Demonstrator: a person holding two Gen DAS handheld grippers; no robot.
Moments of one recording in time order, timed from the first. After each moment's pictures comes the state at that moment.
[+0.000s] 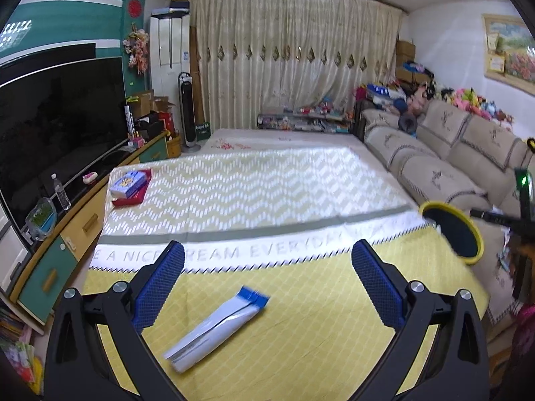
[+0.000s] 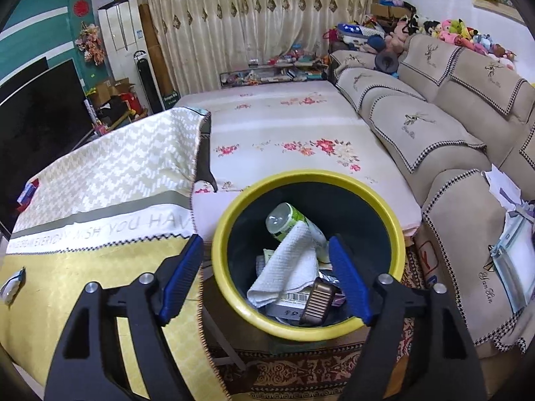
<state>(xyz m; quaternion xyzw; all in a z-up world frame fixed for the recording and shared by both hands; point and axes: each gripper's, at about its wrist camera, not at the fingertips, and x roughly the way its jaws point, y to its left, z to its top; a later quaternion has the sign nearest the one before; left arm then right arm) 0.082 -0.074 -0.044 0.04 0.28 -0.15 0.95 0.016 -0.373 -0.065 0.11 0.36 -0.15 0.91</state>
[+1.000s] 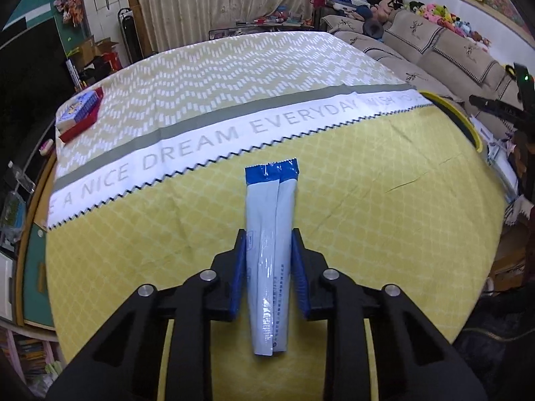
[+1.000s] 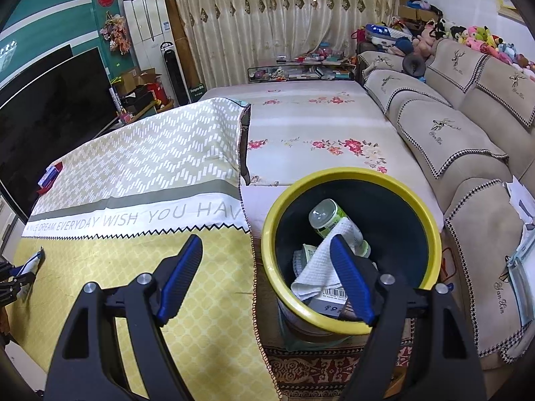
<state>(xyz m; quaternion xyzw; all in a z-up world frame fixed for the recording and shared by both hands) 0.121 -0.047 -0.137 0.12 0.45 -0.24 0.85 0.029 -0.339 -0.066 0.11 0.37 -0.10 0.92</state>
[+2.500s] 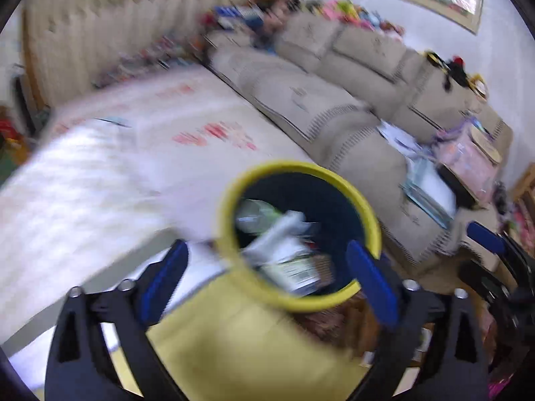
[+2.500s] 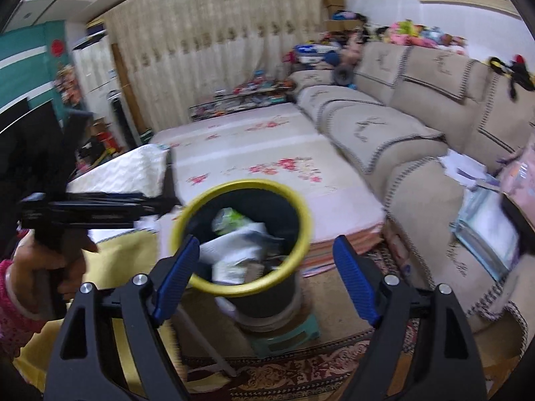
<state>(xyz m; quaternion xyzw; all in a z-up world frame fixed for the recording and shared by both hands) 0.153 -0.418 -0.082 0.12 0.39 -0.42 0.81 -0.090 -0.393 -0.040 0.14 0.30 -0.19 0.92</state>
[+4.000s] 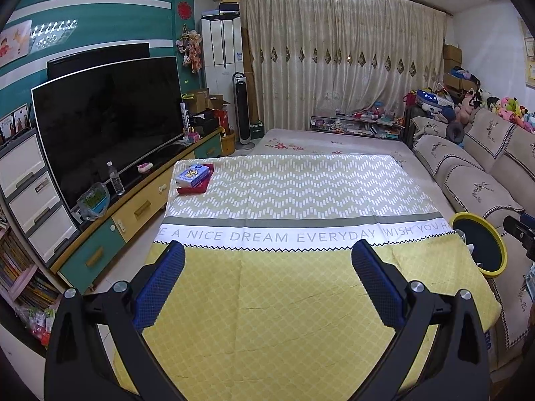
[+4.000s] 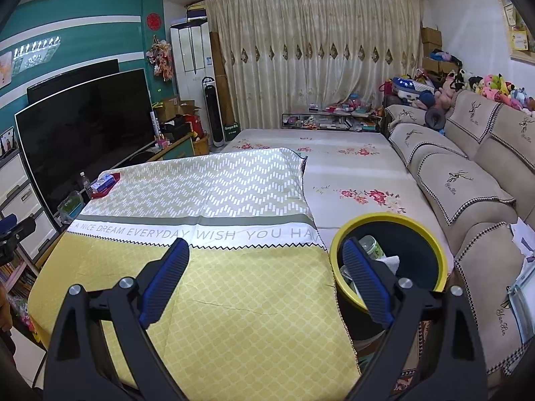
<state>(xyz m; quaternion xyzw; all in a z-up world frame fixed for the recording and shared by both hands) 0.027 -0.062 -0.019 0.04 0.28 -0.03 0.96 -0.031 -0.233 0.001 0.06 0.27 -0.05 0.96</state>
